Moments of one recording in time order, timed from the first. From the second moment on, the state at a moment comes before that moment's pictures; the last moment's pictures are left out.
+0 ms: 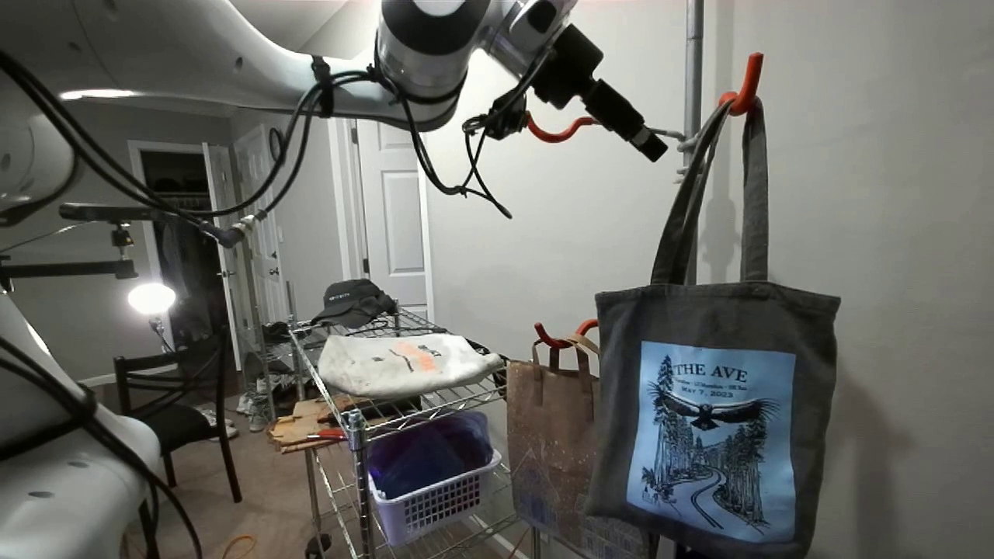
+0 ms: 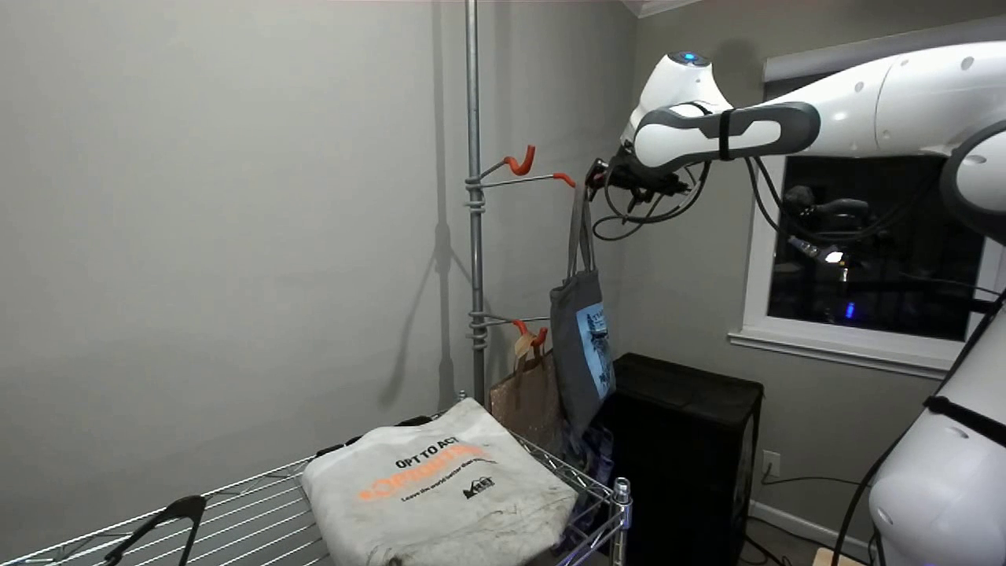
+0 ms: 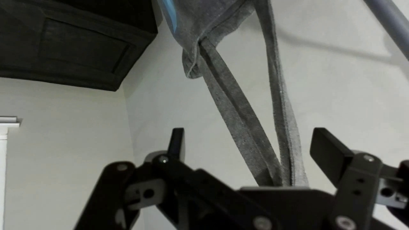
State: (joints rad) arm -0.22 -0.29 -0.06 -1.79 -0.33 2.31 0.78
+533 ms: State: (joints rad) arm -0.22 -0.14 -0.04 -1.62 -0.38 2.34 0.87
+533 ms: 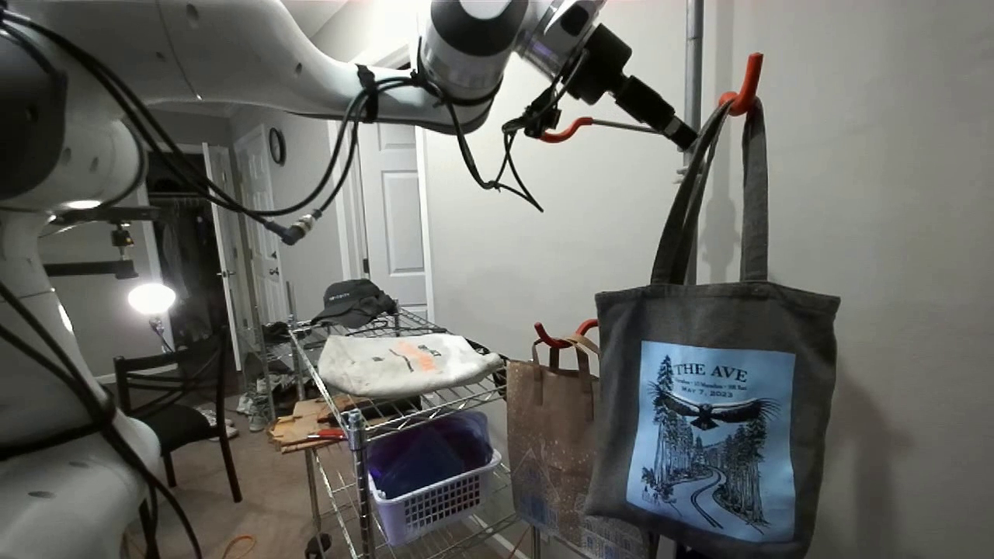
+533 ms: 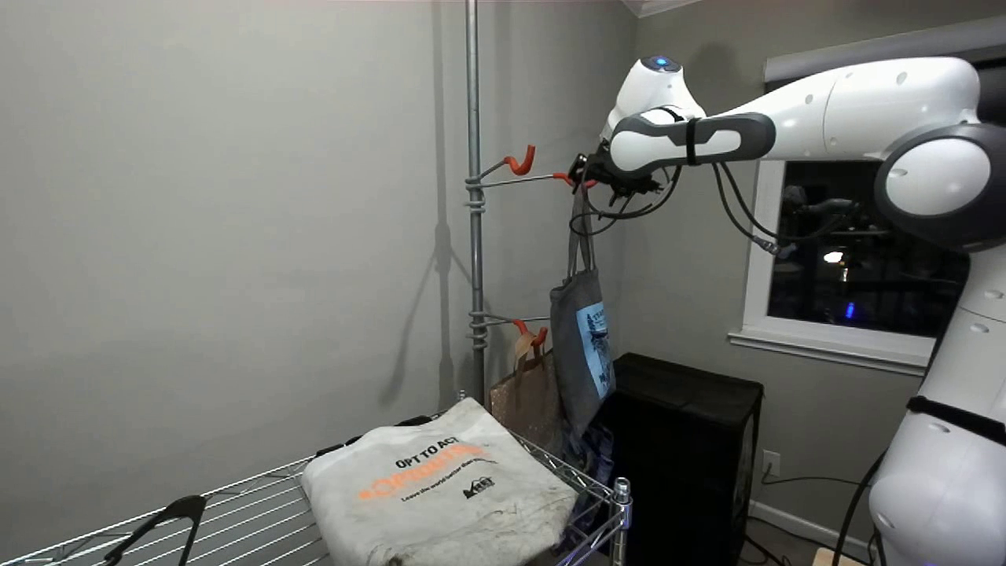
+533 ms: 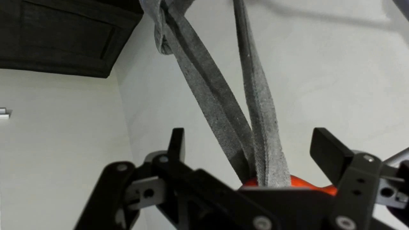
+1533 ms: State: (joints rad) arm -0.22 -0.01 -0.07 -1.52 -0.42 2.34 0.88
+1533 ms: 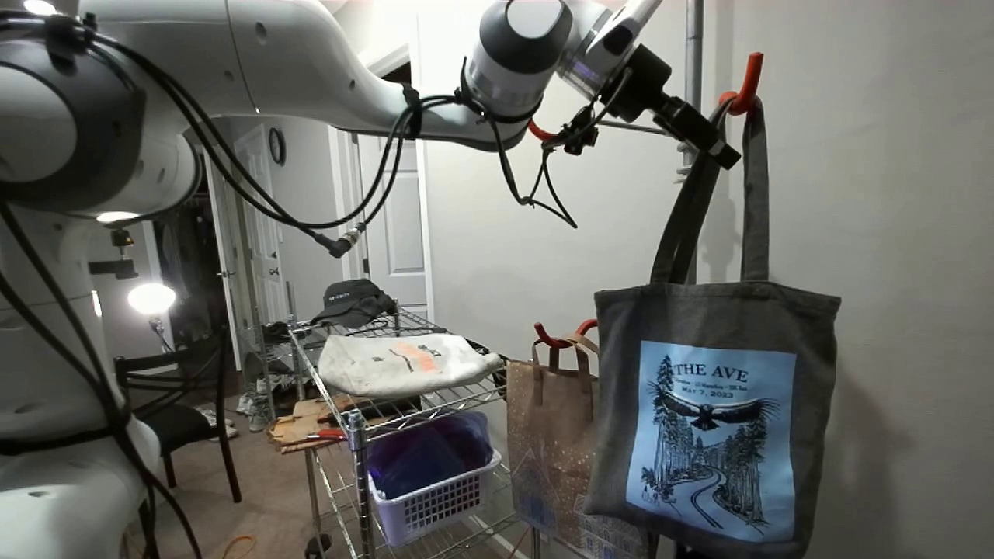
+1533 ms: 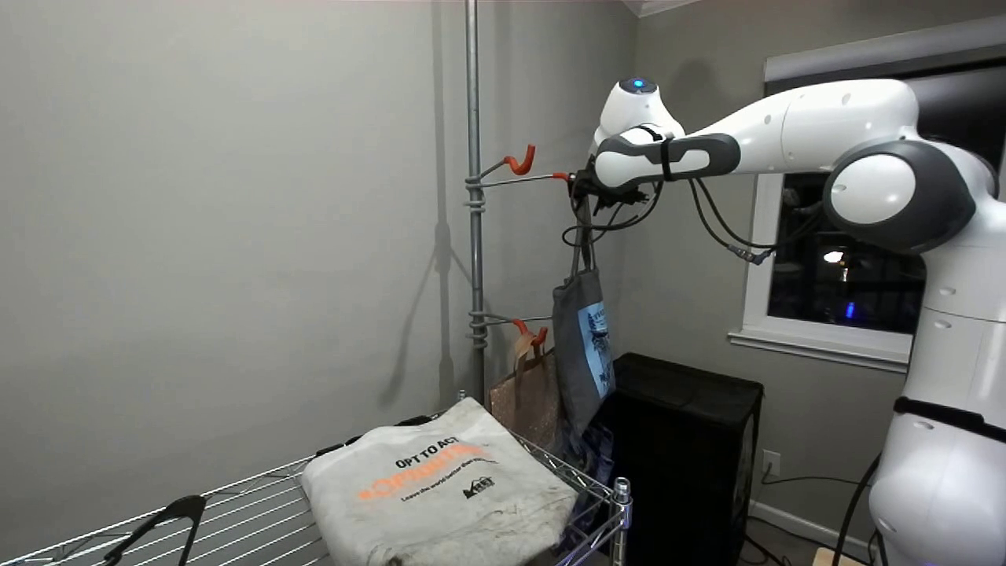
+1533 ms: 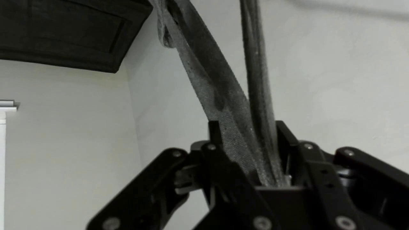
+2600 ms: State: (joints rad) arm -0.20 -0.16 -0.05 -1.52 -0.54 2.34 0.88
